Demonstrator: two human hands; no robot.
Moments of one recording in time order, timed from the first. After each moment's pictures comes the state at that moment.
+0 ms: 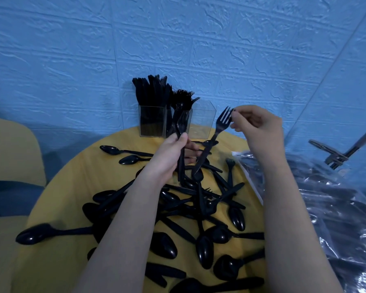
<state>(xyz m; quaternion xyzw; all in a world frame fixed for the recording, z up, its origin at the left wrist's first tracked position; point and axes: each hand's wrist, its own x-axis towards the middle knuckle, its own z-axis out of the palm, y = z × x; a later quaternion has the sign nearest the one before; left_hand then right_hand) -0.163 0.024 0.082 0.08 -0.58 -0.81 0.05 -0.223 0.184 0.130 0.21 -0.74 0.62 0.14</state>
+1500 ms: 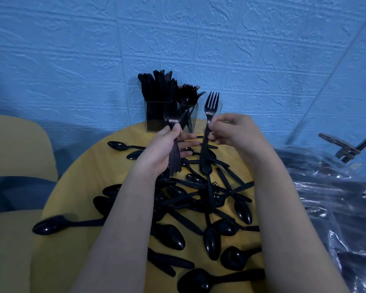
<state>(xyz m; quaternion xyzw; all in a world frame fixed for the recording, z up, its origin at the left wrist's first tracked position) -0.155 0.004 0.087 0.09 -0.54 -0.83 0.06 -0.217 0.155 0.124 0.19 -0.77 0.60 -0.11</state>
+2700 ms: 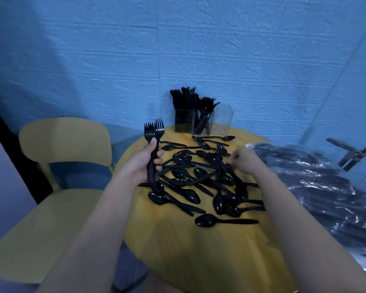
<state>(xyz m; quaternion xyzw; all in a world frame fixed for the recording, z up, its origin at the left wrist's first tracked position) -0.015 -0.028 0.105 0.22 -0.52 -0.82 0.10 -0.182 0.191 0.084 0.21 -0.95 0.23 -0.10</state>
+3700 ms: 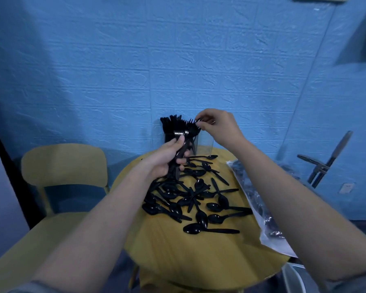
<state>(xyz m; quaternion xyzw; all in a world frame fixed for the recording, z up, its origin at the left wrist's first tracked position) -0.023 0.043 0.181 0.06 -0.62 -0.79 0.00 -0.116 0.181 0.230 0.39 -0.80 0.45 0.12</state>
